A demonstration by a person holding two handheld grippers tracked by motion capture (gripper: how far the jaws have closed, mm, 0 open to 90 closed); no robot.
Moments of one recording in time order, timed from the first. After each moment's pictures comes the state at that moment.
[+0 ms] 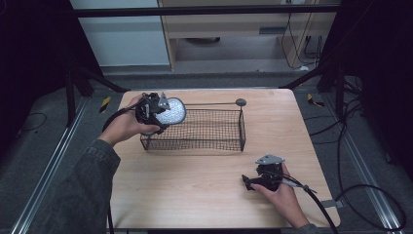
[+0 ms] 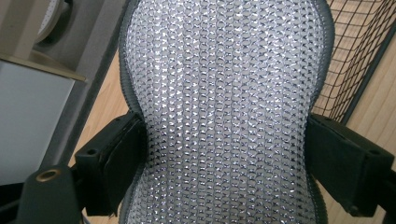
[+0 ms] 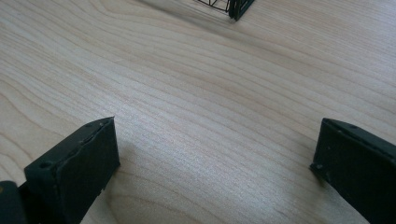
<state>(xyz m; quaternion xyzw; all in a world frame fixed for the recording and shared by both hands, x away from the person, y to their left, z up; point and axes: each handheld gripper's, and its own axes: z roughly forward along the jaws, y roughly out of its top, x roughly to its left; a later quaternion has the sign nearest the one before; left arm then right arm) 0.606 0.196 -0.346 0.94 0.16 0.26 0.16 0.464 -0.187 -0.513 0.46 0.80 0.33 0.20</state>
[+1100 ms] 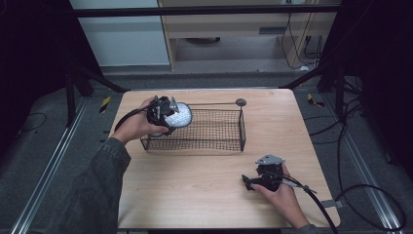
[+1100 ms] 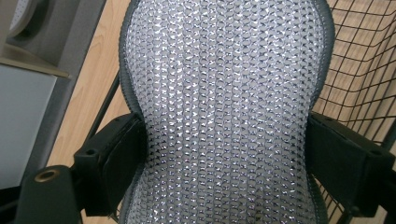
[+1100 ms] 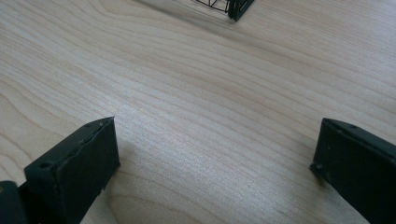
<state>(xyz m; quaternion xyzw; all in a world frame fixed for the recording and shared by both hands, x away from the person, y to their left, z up) 0.629 0.178 -0.379 0.95 0.15 0.23 0.14 0.463 -0.187 -0.513 0.46 0.80 0.34 0.20</state>
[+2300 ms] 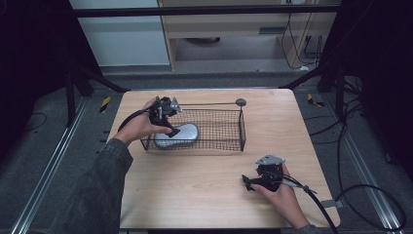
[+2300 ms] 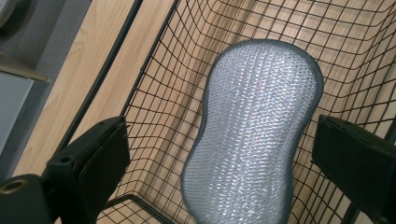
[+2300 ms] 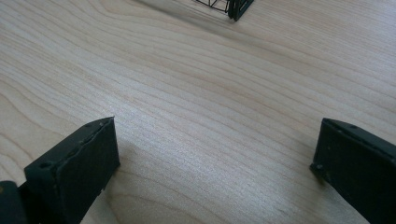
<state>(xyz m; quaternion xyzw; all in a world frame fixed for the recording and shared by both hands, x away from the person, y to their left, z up) 0.633 0.173 -0.388 0.95 0.17 0.20 0.17 0.463 -0.187 -0.513 0.46 0.80 0.34 0.20</state>
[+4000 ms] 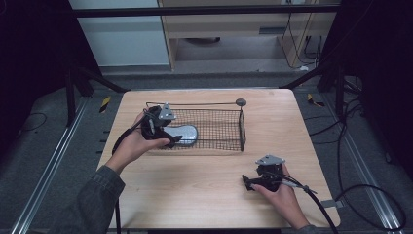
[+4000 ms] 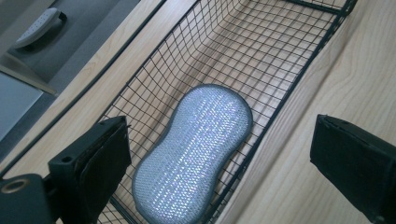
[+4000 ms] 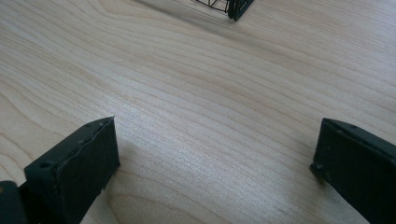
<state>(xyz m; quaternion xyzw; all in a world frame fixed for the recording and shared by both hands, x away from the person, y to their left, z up) 0.560 0.179 -0.365 0.90 0.23 0.23 0.29 0.462 -0.187 -0.513 0.46 0.79 0.34 0.20</state>
